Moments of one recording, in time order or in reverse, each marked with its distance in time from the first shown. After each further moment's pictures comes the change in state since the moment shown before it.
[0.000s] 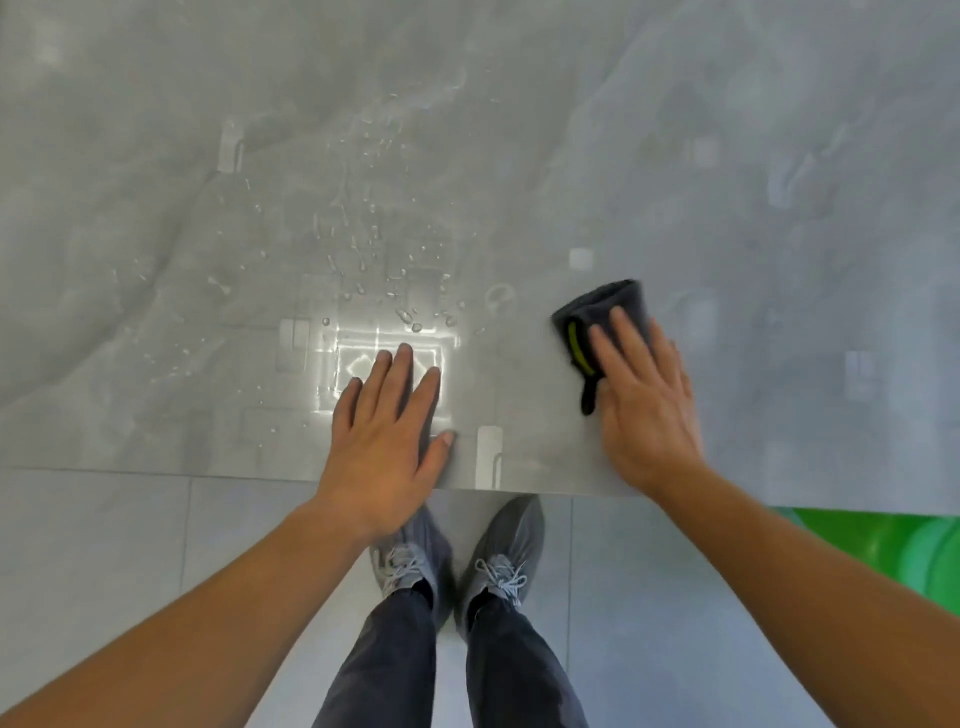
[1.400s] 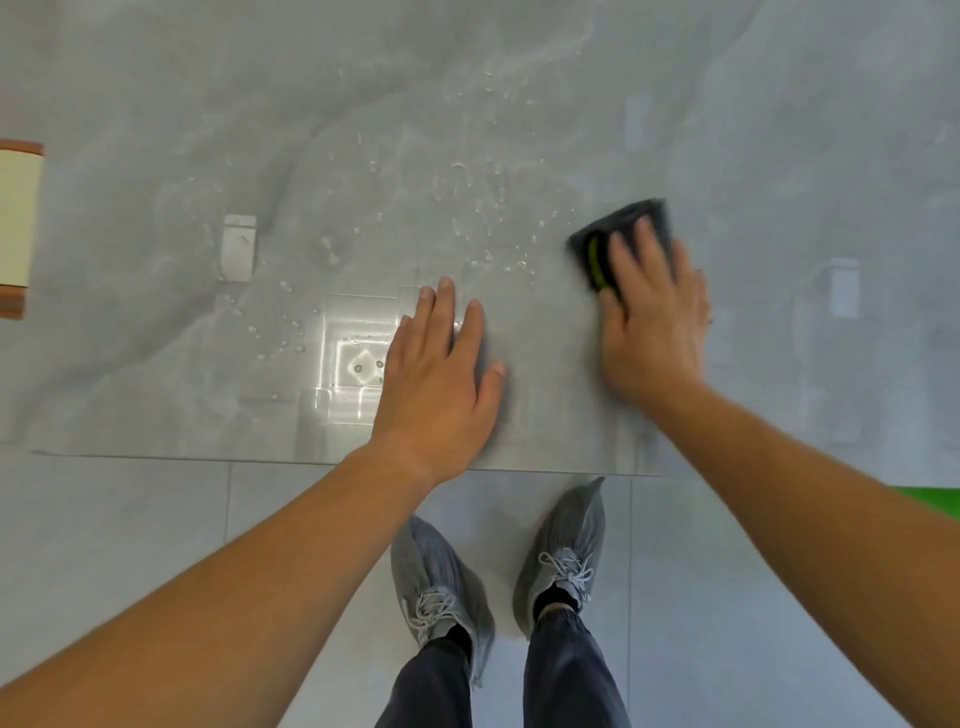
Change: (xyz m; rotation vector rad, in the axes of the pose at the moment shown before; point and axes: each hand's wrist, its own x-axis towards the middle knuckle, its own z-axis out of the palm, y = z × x) left_hand 0.013 -0.086 -0.020 -0.200 0.057 -0.005; right_hand 0.067 -0.131 0.048 0.010 0.149 0.131
